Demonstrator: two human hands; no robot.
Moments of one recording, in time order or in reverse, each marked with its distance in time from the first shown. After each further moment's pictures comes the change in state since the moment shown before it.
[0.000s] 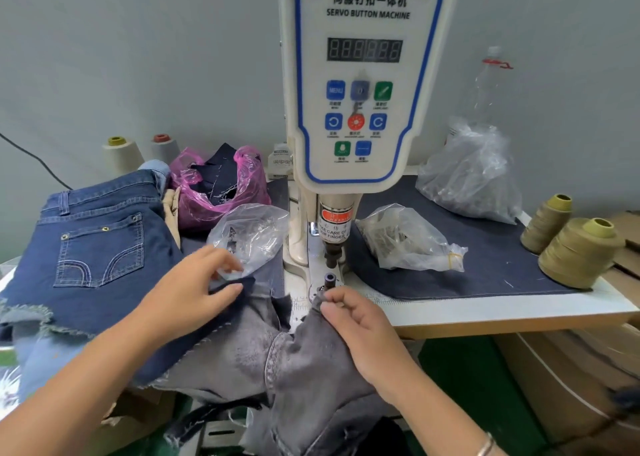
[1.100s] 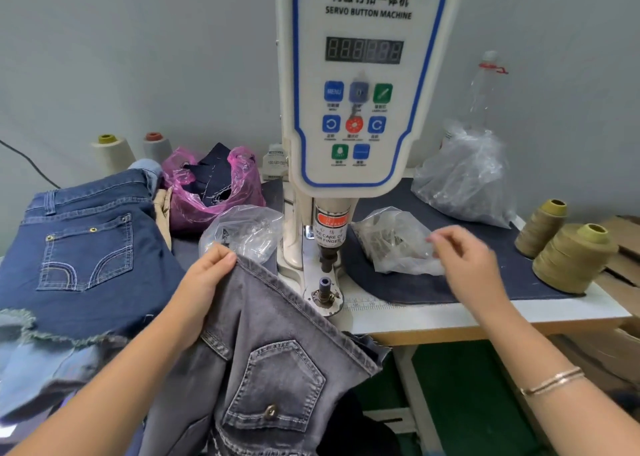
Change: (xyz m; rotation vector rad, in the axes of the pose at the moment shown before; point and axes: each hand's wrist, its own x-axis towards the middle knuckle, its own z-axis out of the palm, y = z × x) left_hand 0.023 -0.008 0.048 -1.055 0.129 -0.428; right_hand 0.038 -0.002 -0.137 -0.414 0.522 -0.118
